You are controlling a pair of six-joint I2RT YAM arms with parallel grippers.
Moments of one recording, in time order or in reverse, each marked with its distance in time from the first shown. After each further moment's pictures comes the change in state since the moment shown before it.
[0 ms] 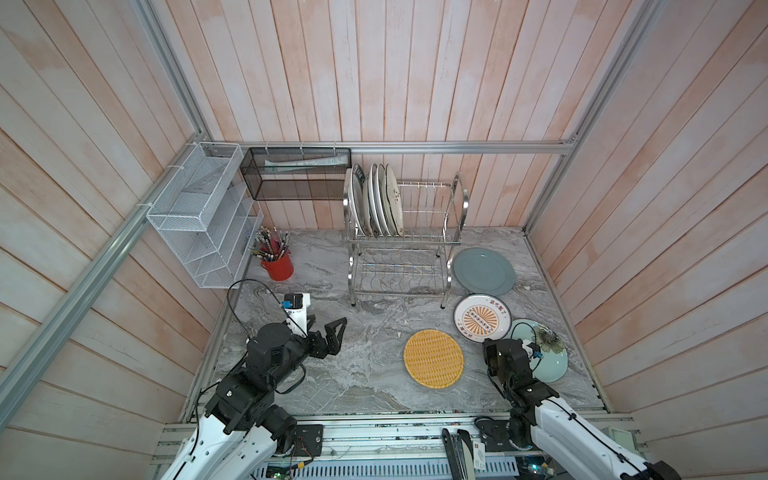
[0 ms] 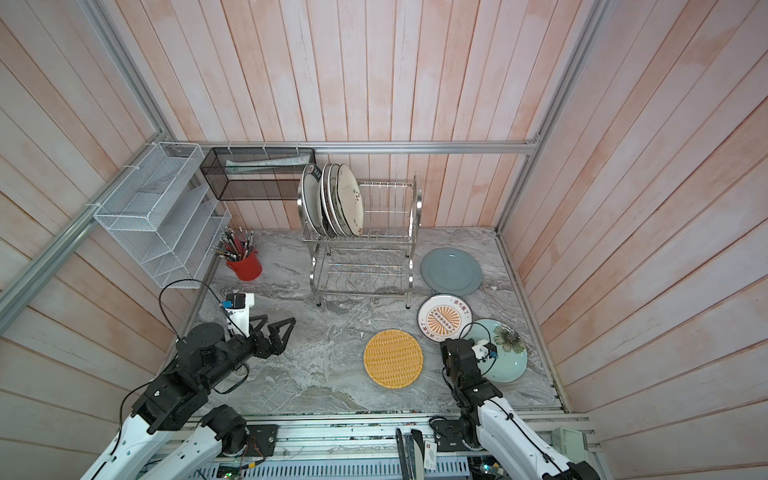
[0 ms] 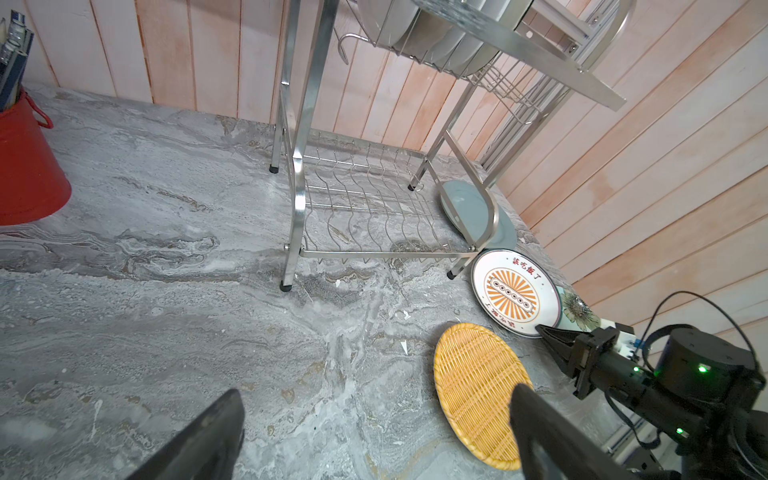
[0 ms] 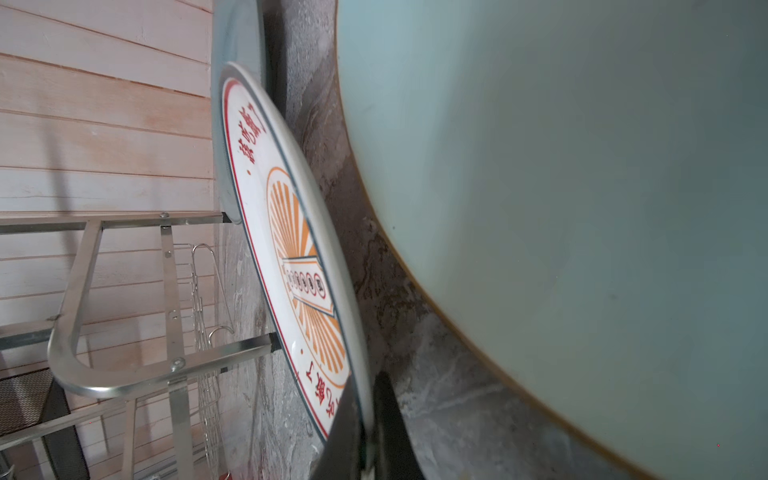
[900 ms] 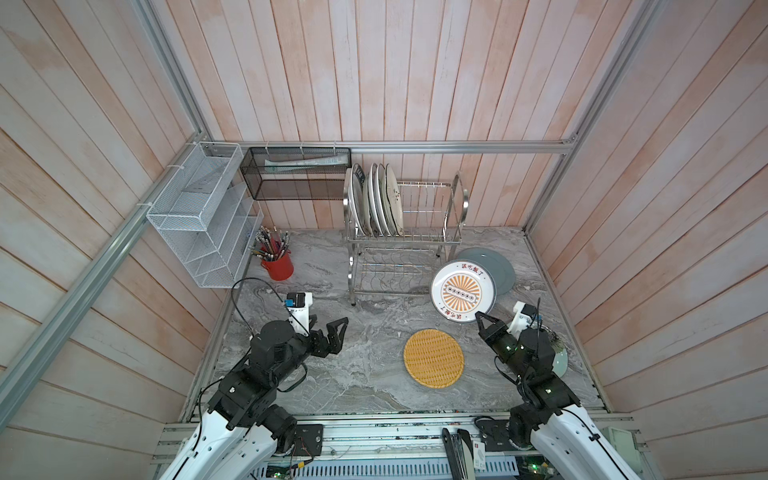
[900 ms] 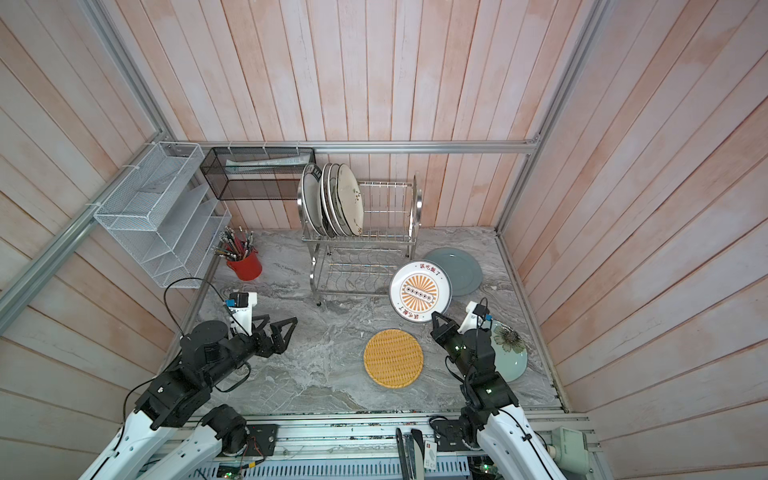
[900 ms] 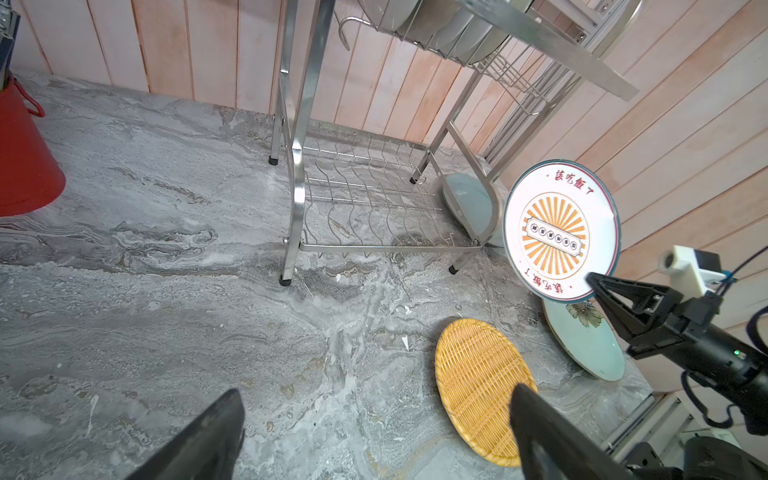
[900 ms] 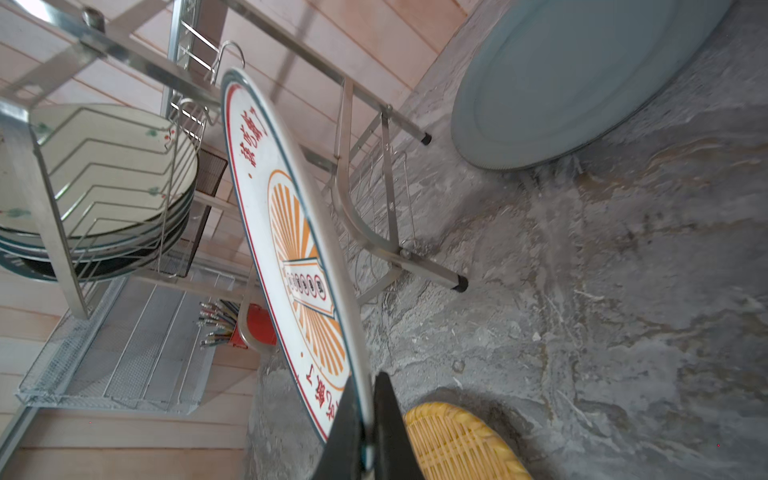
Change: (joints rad) left arm 0.000 0.024 -0.003 0.002 0.013 -0.010; right arm 0.032 -0.143 0.191 0.021 -0.369 -0.504
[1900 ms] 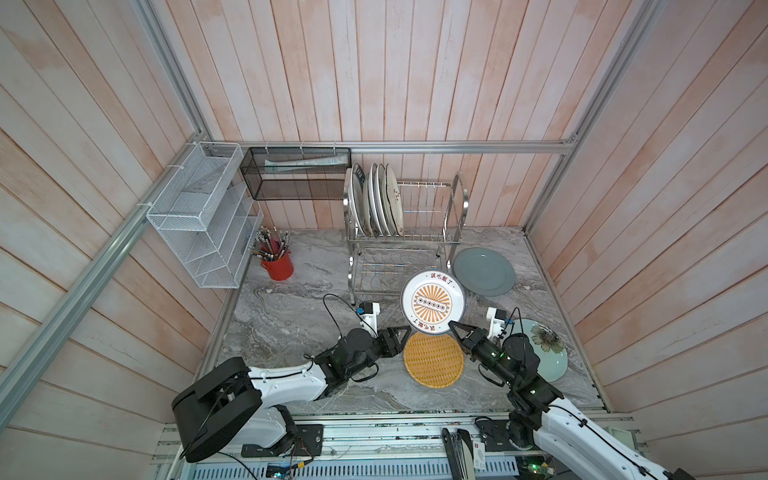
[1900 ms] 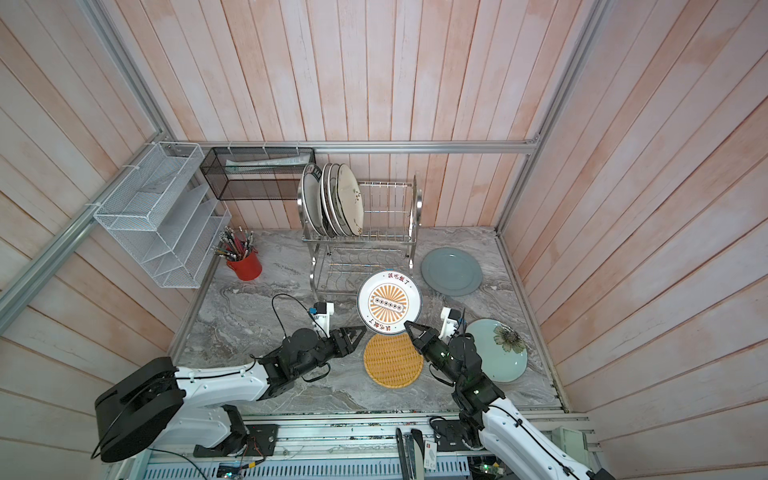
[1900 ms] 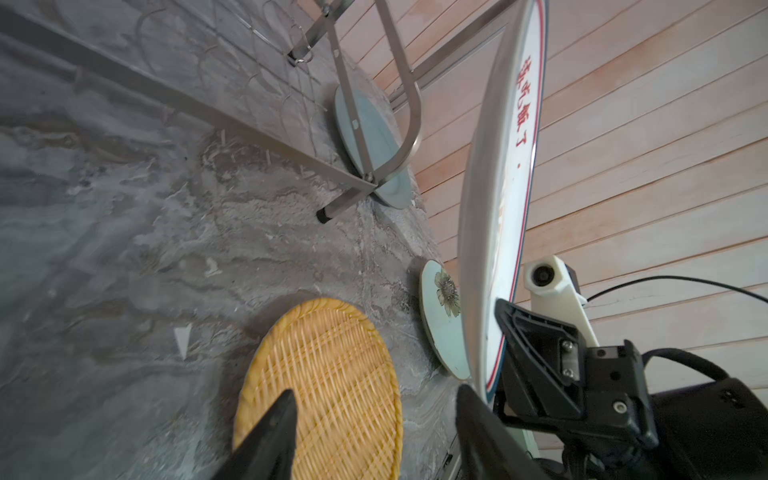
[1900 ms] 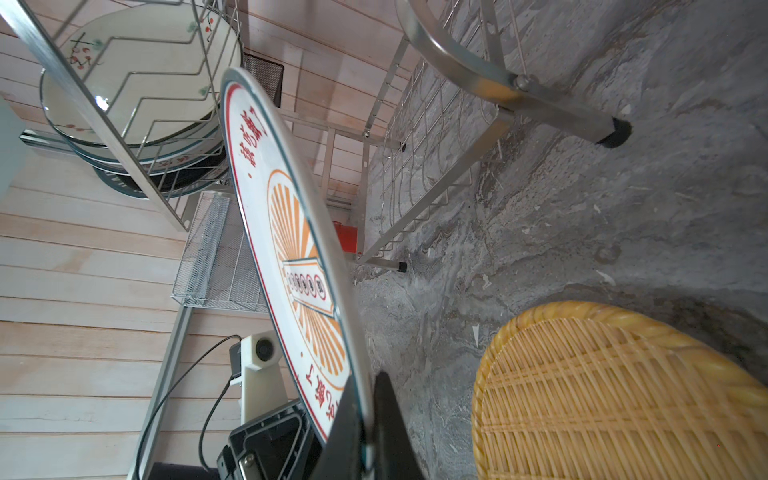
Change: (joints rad) left arm -0.402 0.867 -0.220 1.240 -0.056 -0.555; right arm 0.180 0.063 -0.120 0.301 -0.092 0.272
